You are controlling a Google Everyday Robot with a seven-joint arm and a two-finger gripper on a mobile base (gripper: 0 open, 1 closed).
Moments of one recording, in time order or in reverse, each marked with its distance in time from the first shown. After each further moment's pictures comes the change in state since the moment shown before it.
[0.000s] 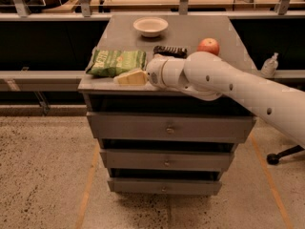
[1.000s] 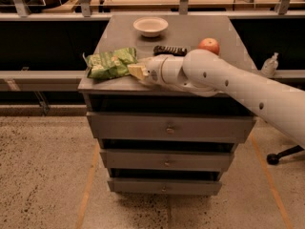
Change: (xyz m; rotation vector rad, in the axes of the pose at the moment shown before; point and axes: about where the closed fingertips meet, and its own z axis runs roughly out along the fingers) arm 0.004 -0.014 0.016 -0.009 0.008 -0.002
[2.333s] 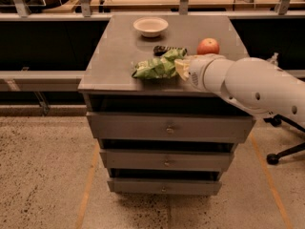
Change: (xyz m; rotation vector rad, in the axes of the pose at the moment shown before) arm -0.011 -0.038 -0.158 0.376 0.012 -0.016
